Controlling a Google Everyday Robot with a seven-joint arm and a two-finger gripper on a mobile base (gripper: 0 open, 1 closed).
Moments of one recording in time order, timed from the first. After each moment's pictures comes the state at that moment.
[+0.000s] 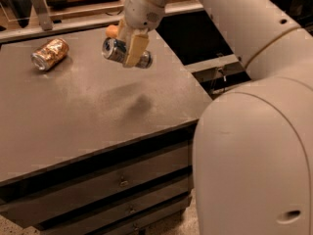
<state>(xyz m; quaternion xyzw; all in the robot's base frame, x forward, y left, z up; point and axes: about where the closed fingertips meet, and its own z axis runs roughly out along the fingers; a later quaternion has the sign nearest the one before) 0.633 0.075 0.930 -0.83 0.50 0.14 0.22</state>
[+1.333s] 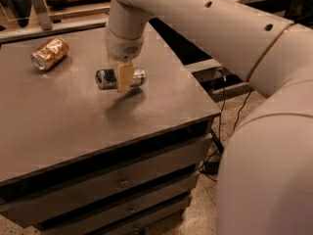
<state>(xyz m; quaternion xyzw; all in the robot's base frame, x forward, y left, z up) 0.613 0.099 0.866 -0.85 0.49 0.03 0.16</state>
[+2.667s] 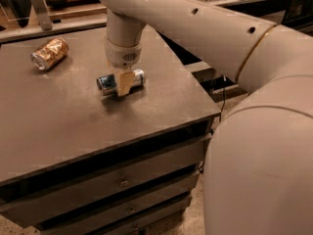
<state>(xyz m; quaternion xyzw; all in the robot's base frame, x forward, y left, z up) 0.611 0.095 0.839 -0.85 0.51 0.02 0.12</state>
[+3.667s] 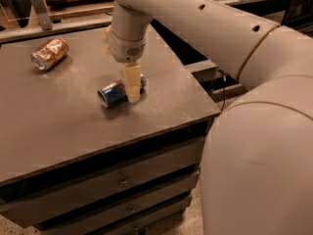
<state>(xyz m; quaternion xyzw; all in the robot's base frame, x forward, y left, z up) 0.621 0.093 0.849 -0.85 0.51 0.04 0.14</state>
